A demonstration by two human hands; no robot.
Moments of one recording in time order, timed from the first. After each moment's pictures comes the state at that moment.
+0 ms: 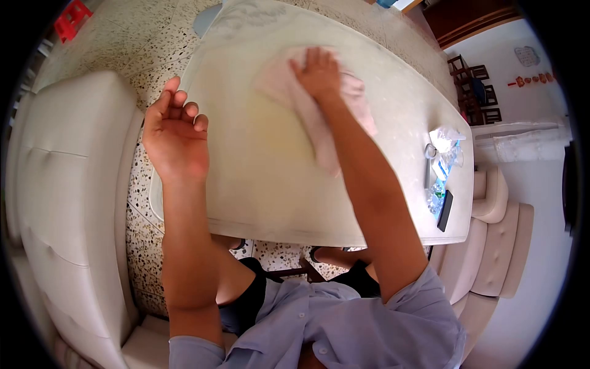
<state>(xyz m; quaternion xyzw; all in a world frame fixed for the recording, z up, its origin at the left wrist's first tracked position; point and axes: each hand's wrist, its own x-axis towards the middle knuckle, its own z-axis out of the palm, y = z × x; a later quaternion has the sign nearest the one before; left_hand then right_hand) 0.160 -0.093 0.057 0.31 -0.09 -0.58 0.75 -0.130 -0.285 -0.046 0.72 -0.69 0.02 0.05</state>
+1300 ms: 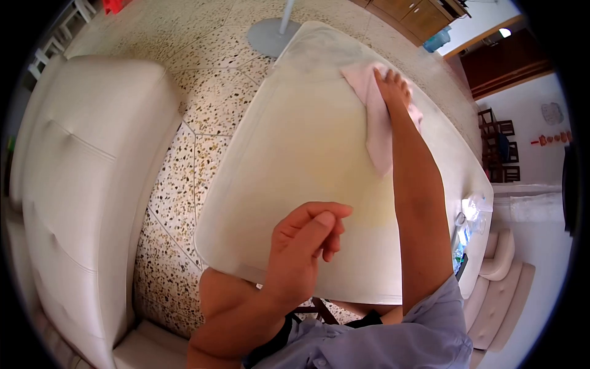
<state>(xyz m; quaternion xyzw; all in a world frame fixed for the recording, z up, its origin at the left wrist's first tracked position) 0.127 -0.025 0.070 0.27 -0.09 -0.75 0.59 -0.152 -0.450 -0.044 0.61 -0.79 0.04 0.02</state>
